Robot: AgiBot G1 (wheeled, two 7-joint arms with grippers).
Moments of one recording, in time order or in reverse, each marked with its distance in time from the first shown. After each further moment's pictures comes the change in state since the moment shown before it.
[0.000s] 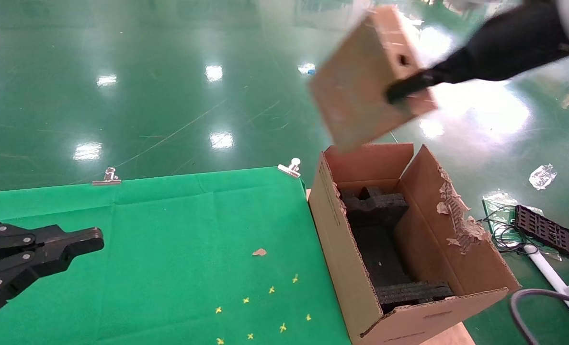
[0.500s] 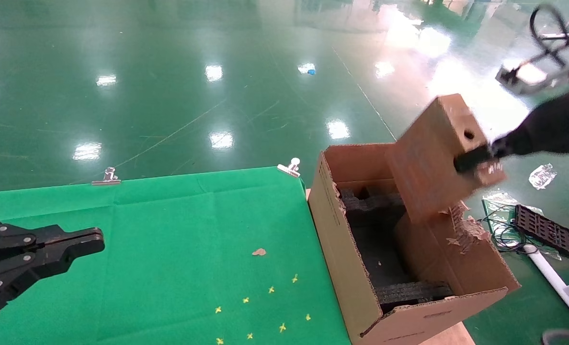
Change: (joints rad) left arm 0.000 0.000 0.001 0.000 -0.001 0.000 0.000; right arm -0.048 0.097 -0.082 -0.073 -0.116 -0.037 0.020
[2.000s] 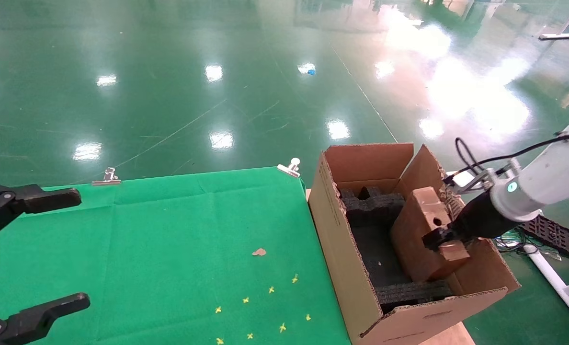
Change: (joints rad) left arm -0.001 -0.001 0.003 0.000 -0.002 -0.001 0.001; right arm -0.522 -0.173 -0.040 -0.368 0.090 0.256 -0.031
